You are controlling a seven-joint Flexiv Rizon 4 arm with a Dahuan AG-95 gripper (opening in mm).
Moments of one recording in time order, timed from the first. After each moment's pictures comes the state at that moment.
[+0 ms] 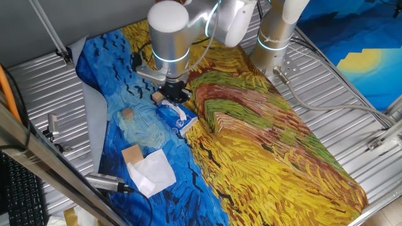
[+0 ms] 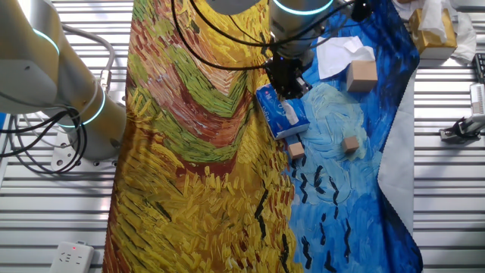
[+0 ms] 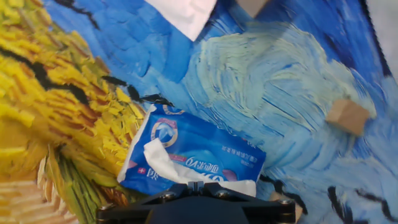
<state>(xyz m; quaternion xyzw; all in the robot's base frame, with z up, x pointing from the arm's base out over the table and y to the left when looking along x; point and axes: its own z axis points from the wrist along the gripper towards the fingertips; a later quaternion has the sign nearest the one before) 0.454 0.051 0.087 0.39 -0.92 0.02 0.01</state>
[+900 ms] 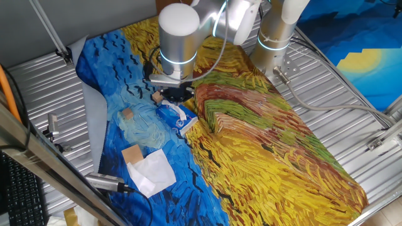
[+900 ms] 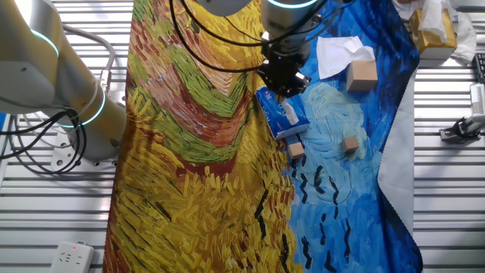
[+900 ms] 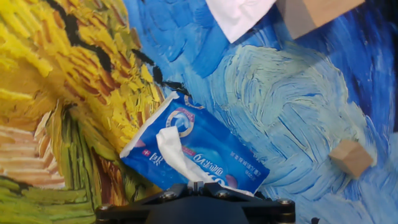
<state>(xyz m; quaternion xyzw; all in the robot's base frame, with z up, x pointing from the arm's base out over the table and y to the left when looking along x) 0.449 0.050 0.087 0.51 -0.86 0.05 0.00</state>
